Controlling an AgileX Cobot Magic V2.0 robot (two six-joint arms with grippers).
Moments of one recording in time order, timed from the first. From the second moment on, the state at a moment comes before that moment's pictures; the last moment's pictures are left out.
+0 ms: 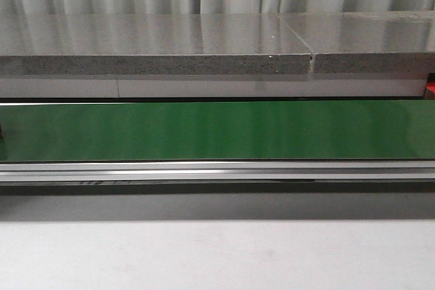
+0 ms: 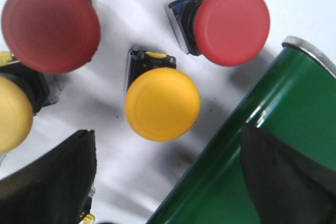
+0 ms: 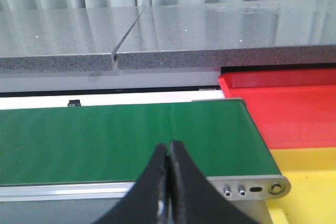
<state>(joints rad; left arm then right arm) 0.41 1.87 -1.43 -0.18 1.08 -0.15 -0.03 -0.01 0.03 -0.02 0.07 0.07</state>
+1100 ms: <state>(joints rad) 0.41 1.91 -1.44 -0.16 1.05 -0.15 -0.03 -0.01 0.03 -0.02 0.07 0.07</state>
